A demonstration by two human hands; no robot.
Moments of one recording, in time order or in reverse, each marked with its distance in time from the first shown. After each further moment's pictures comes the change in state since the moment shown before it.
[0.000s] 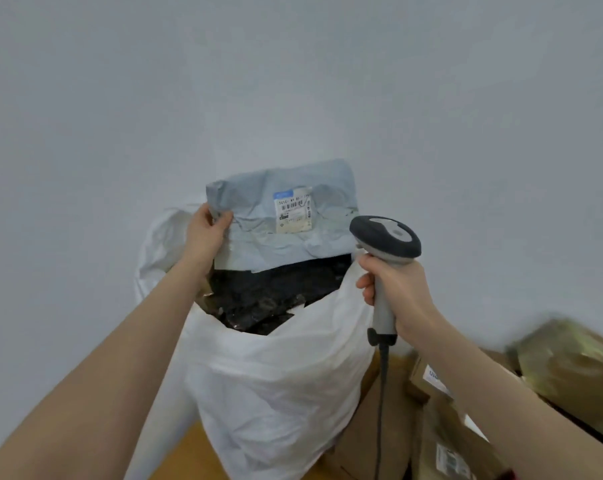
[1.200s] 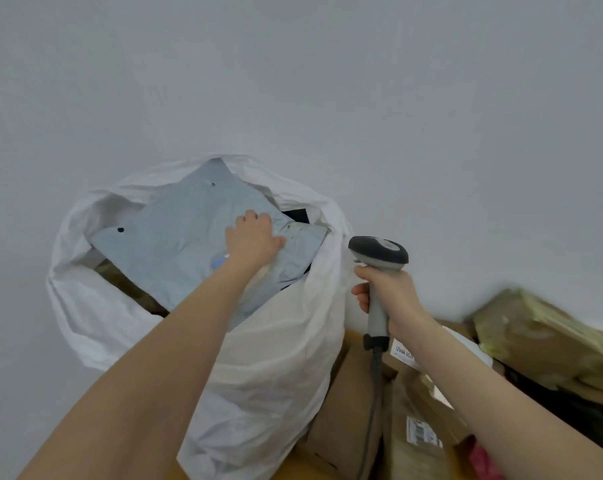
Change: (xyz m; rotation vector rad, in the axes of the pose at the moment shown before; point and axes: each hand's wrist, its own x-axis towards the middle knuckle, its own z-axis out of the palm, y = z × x) left_hand 0.013 -0.048 0.133 1.129 -0.317 0.289; right_hand 0.043 0.055 -0.028 -0.032 0.181 0.215
